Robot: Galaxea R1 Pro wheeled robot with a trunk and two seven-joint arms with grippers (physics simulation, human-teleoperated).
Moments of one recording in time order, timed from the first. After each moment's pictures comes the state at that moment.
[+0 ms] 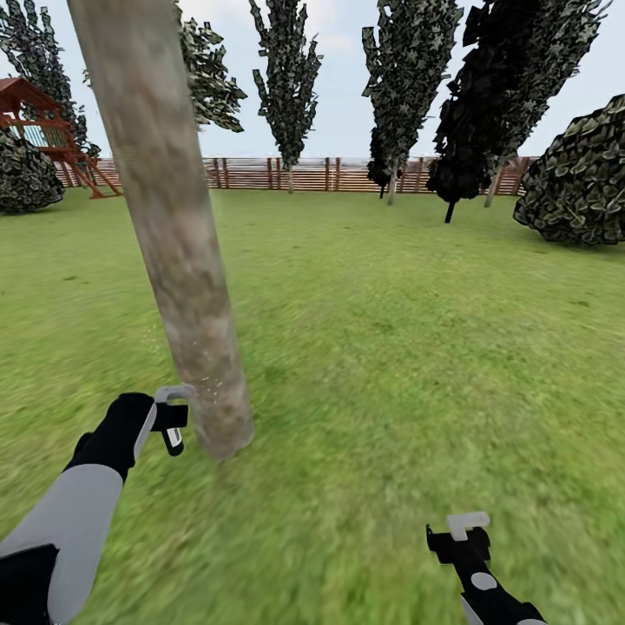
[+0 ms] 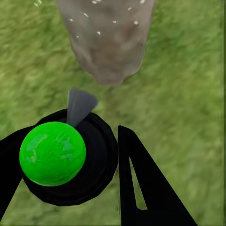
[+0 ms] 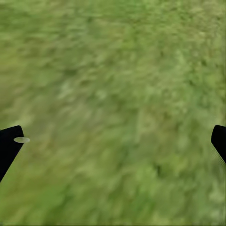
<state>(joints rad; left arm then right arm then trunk) -0.88 0.13 0.21 -0.70 -0.19 0.76 -0.16 -0.54 -0.06 -0.32 -0.19 0.46 -0.31 -0.13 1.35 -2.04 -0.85</state>
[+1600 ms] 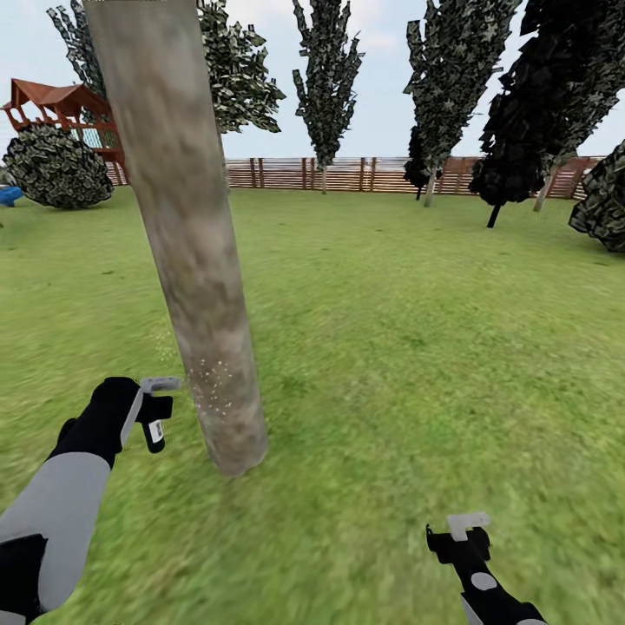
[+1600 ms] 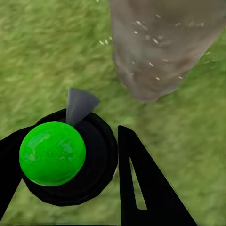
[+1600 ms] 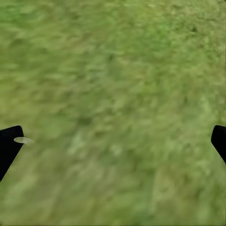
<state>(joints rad) -0.92 0.17 0.21 -0.75 -0.20 0.89 -0.14 -0.54 -0.06 -0.32 -0.19 0.46 -0.31 -0.13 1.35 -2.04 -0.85</state>
